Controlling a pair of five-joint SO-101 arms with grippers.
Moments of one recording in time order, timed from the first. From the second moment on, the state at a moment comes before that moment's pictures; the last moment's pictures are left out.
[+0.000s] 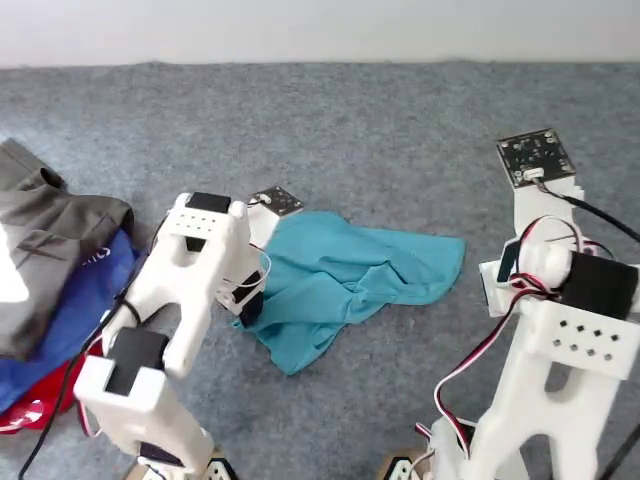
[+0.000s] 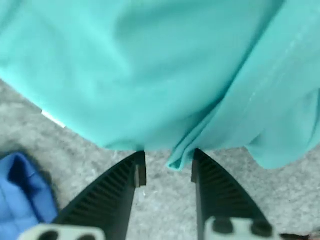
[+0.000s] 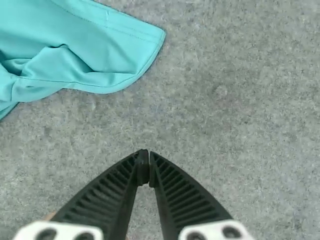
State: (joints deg) left arm 7.6 12.1 18.9 83.0 -23.3; right arm 13.5 -35.3 10.4 100.3 26.2
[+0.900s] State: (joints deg) left arm 15.1 15.2 20.2 83.5 -23.3; right arm 13.5 -35.3 10.4 100.4 26.2
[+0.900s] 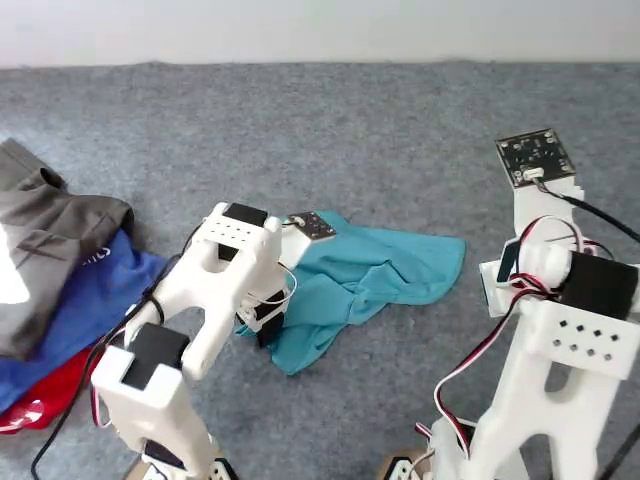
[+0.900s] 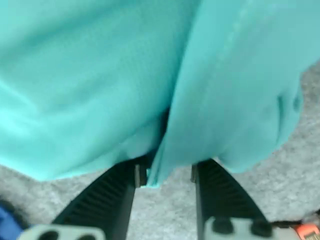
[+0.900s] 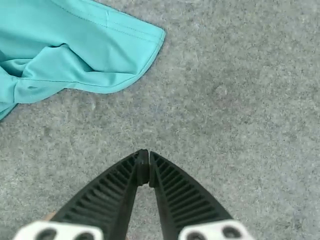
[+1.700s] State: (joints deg) left arm 15.4 2.9 24.6 83.7 -21.6; right arm 13.5 -35.3 10.4 100.4 26.2
